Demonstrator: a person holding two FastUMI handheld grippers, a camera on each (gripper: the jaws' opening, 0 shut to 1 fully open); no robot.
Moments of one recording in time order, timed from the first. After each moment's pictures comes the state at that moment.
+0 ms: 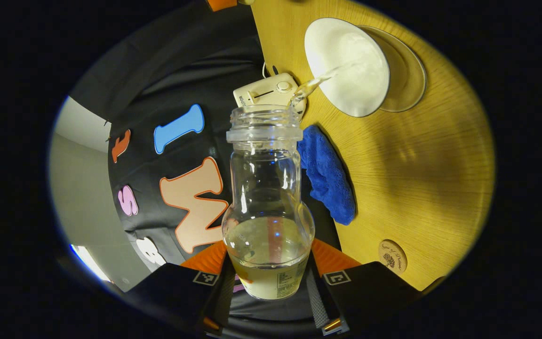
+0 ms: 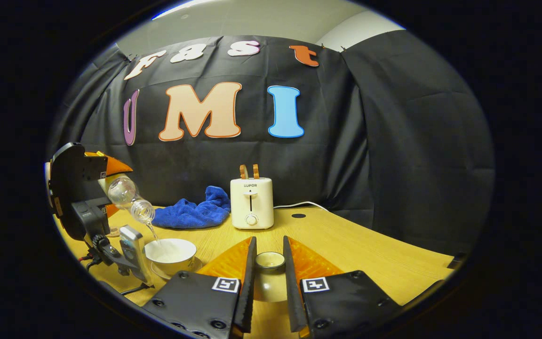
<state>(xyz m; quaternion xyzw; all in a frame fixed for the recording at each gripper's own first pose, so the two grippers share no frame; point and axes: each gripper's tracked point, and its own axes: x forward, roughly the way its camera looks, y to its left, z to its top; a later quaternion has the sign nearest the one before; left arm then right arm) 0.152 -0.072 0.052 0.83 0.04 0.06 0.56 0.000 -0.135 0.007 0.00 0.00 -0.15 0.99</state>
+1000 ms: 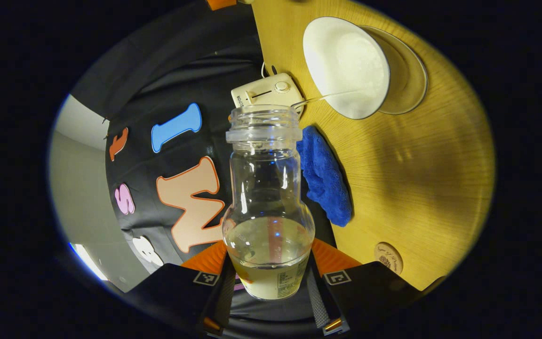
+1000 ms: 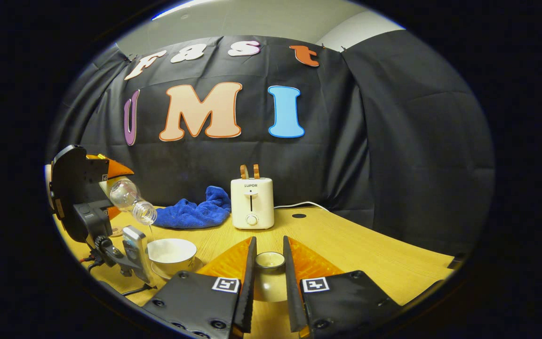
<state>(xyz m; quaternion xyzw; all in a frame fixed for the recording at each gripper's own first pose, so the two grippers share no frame) 0.160 -0.068 0.036 0.80 0.05 0.05 0.59 0.000 -0.134 0.007 0.00 0.00 -0.15 0.99</state>
